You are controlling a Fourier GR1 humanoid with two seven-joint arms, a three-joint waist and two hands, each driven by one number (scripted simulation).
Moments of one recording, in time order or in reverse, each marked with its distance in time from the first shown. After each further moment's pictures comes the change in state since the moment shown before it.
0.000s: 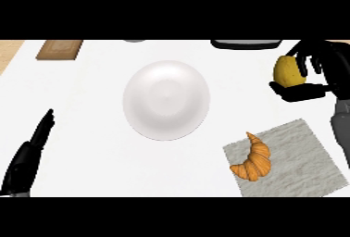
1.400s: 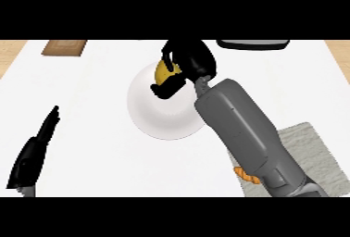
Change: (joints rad) left arm -0.046 -0.030 0.021 0.050 -0.040 -0.027 -0.025; right arm -0.463 0.467 0.296 0.412 0.019 -0.031 0.330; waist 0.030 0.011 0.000
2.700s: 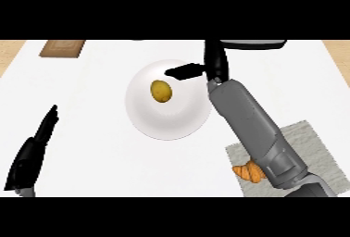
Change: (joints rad) left arm 0.017 -0.018 0.009 -0.065 -0.009 -0.010 0.041; right arm -0.010 -0.032 -0.053 0.285 -0.559 -0.520 -0.220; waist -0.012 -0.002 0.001
